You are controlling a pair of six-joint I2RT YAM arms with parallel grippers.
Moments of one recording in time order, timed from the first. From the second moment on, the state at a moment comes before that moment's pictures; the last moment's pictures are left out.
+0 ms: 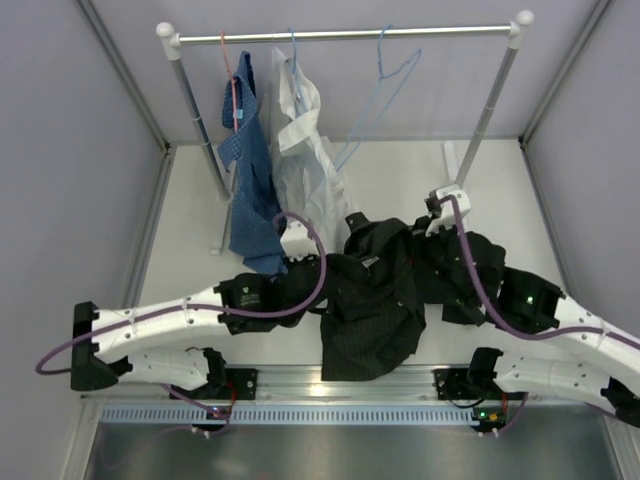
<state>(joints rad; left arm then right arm) -1.30 1.16 1.01 -0.56 -0.77 -1.15 1.10 0.83 1.01 -0.44 0.68 0.24</state>
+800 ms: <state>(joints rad) -1.37 1.26 1.36 -0.34 -0.56 -0.26 1.11 0.57 1.17 -0.58 0.58 0.44</state>
